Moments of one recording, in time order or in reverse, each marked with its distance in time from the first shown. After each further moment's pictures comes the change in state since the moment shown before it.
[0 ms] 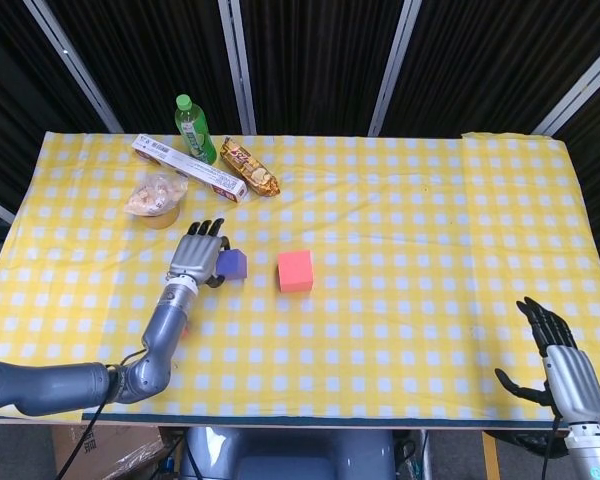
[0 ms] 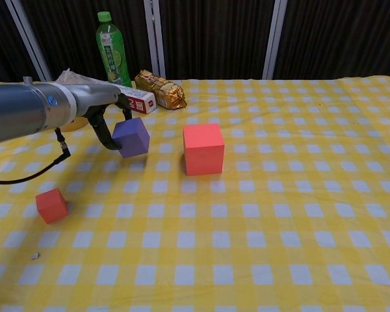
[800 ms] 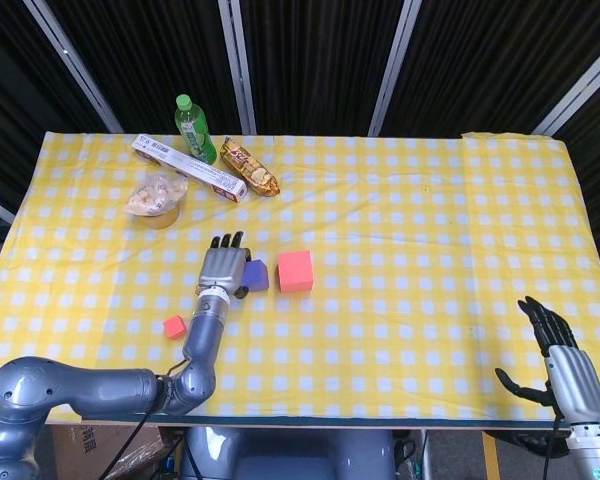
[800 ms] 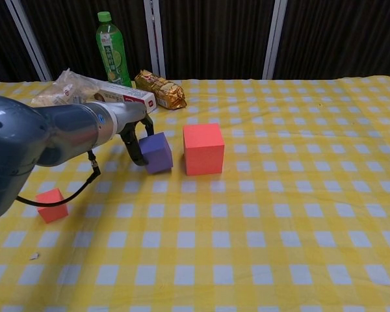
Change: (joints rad) left arm -0.088 -0.195 -0.086 0.091 -0.155 0.106 0.131; right arm -0.001 0.004 0.000 0.004 -0.009 0.005 0.034
